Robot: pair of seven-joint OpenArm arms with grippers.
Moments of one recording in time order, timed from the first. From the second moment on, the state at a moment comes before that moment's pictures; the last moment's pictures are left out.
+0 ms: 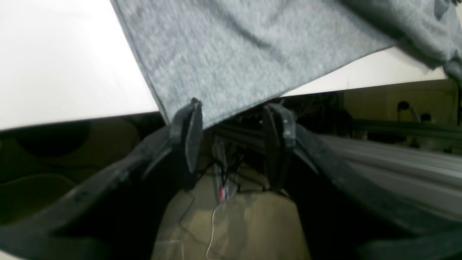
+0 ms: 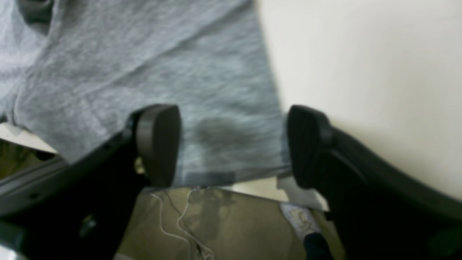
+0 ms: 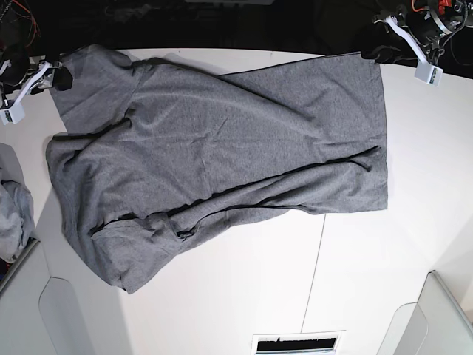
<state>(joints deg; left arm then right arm) 39.9 -18.0 -26.0 94.9 -43.8 -37.9 41.9 -20.3 27.2 22.6 79.9 37.5 32.7 -52.8</state>
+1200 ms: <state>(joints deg) 32.9 -20.7 -19.8 85.9 -36.2 -38.4 37.8 -20.3 27.5 26.4 76.1 36.8 32.6 -50.0</state>
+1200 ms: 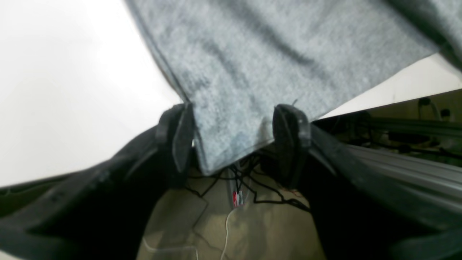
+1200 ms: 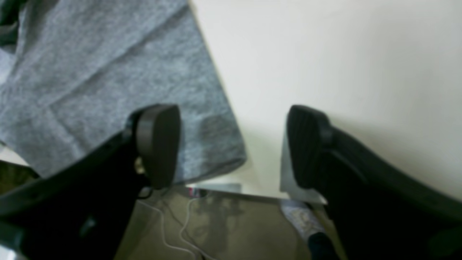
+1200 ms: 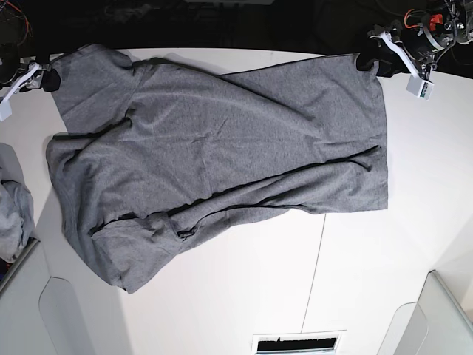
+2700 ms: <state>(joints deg) 26.6 -33.7 -17.2 85.7 -34.7 -38.8 40.5 -24.4 27.2 32.9 78.2 48.3 33.7 -59.2</state>
